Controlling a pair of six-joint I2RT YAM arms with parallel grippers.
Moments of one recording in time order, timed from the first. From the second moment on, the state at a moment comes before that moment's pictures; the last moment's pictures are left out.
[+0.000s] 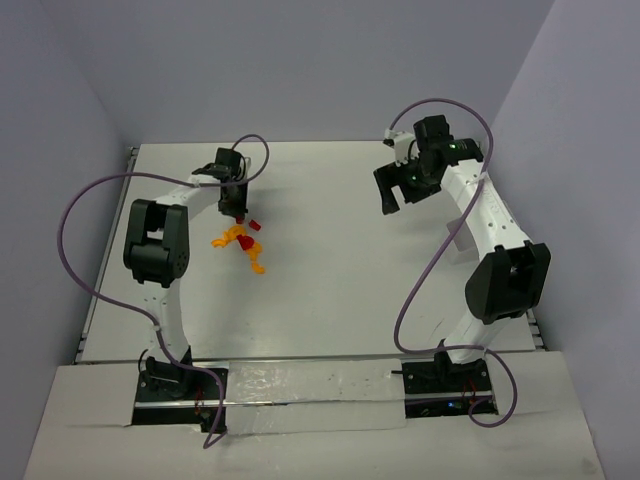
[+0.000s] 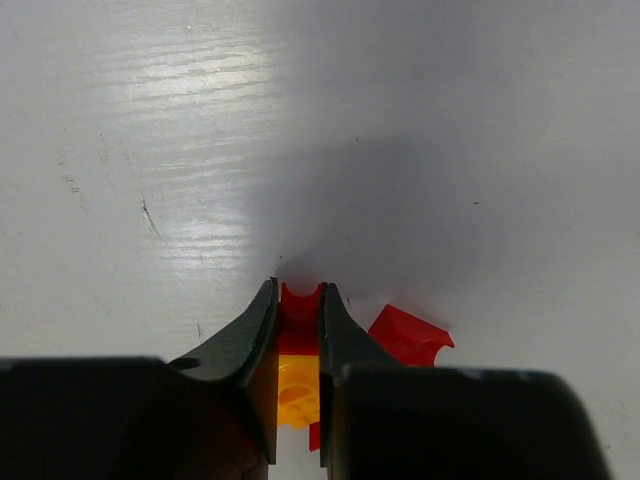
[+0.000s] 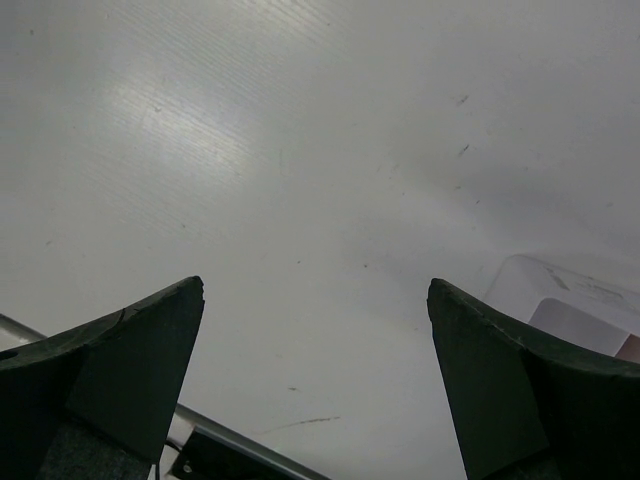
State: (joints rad) left arm -0.24 2.10 1.54 -0.52 -0.04 -0.11; right arm 0.17 1.68 1.66 -1.07 -0.24 -0.25
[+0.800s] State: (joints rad) left arm -0.25 1.48 1.37 0.03 0.53 -0.91; right arm 0.44 1.61 1.71 -0.49 -0.53 0.27
